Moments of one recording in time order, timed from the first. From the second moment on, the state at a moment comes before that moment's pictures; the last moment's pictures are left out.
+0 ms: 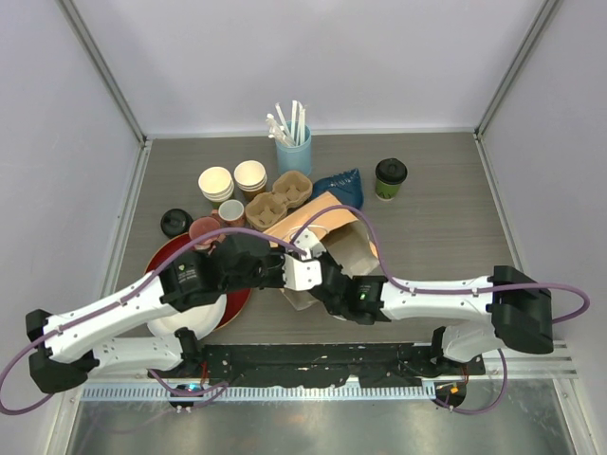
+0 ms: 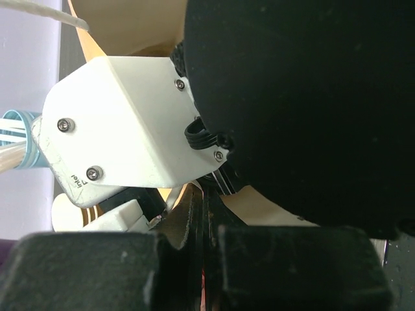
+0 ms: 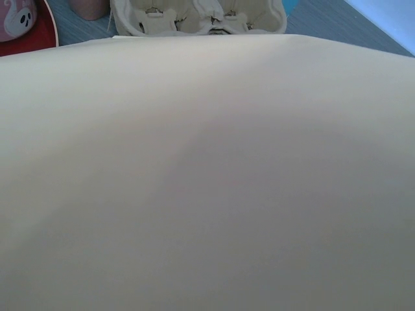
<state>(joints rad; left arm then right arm) -1.14 1.00 1.09 -0.66 -0.06 0.60 1.27 1.39 0.81 0.06 0.83 0.07</state>
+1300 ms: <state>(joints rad) -1.03 0.97 1.05 -0.50 0.03 0.45 1.13 1.36 0.81 0.13 0.55 0.08</state>
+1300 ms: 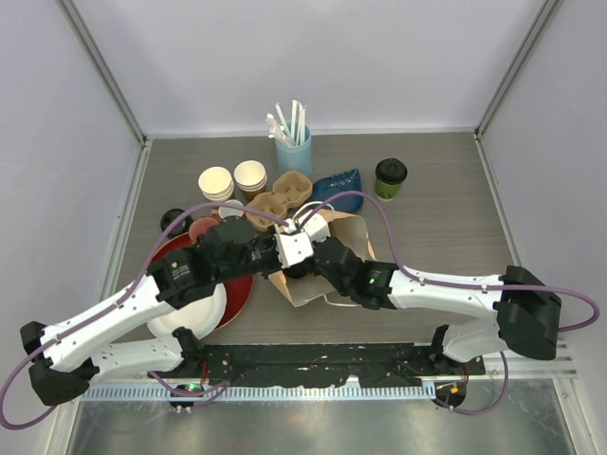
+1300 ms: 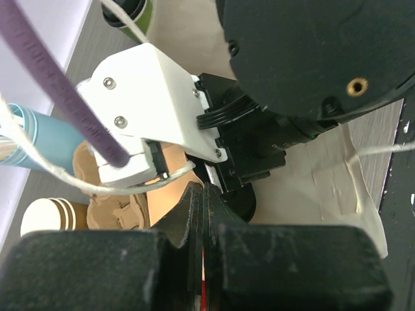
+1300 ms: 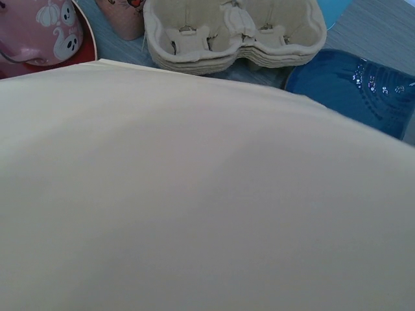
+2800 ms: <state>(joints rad) -0.76 1.19 1.35 -0.70 0.47 0.05 1.13 1.06 1.08 -0.49 0.11 0.09</state>
